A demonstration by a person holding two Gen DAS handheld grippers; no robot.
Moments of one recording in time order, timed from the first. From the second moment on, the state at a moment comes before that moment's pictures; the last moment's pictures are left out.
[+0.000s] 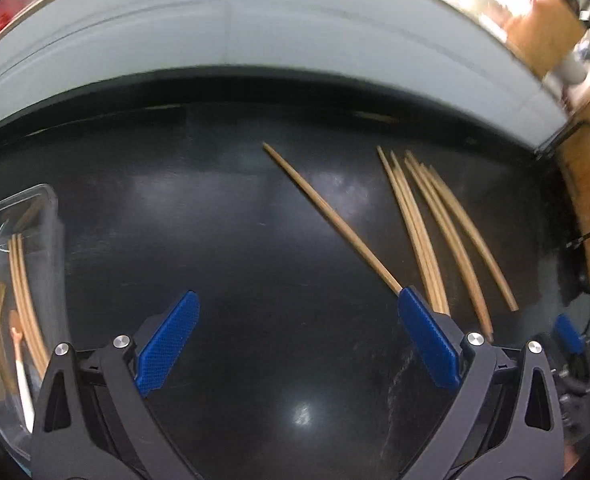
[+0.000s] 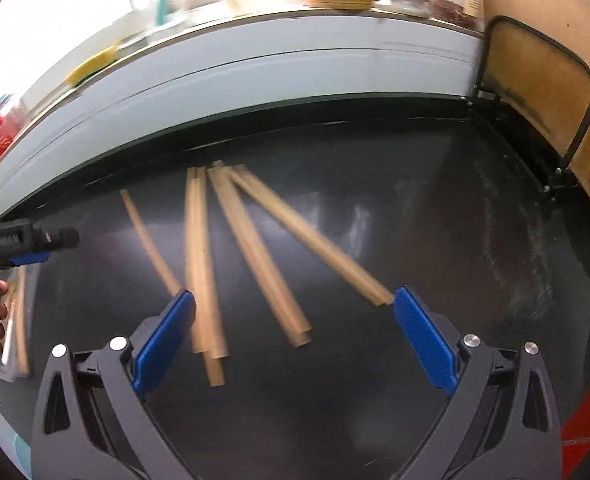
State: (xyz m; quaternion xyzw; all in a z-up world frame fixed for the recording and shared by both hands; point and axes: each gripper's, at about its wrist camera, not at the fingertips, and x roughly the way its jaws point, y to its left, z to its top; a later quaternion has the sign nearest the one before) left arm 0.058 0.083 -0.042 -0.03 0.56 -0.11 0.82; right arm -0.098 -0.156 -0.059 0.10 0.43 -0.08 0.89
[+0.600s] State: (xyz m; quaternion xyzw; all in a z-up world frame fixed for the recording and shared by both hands) left arm 0.084 0.008 -0.089 0.00 0.59 0.01 0.81; right arm -0.034 -0.218 -0.085 0.05 0.44 -0.02 0.90
